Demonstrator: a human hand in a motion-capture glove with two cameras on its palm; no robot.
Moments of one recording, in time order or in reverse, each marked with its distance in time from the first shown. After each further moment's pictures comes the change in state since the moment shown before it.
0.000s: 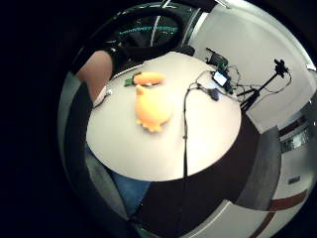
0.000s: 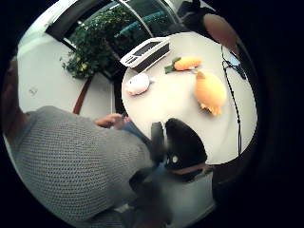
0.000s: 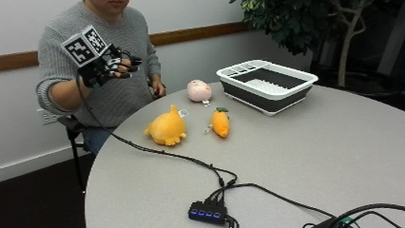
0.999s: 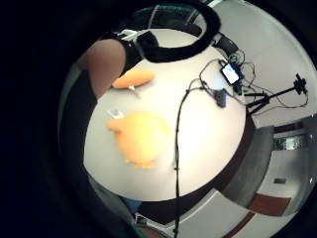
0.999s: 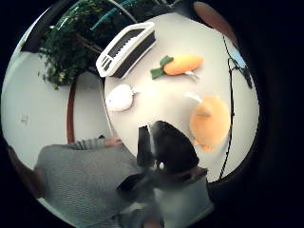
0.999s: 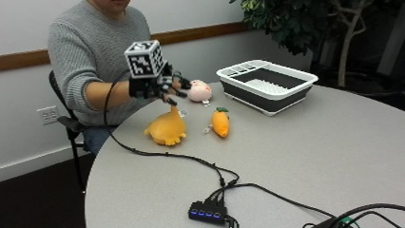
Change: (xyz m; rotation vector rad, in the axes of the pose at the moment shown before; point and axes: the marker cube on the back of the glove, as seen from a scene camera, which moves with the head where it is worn) arm 0.044 -0.148 0.054 -0.242 0.045 0.080
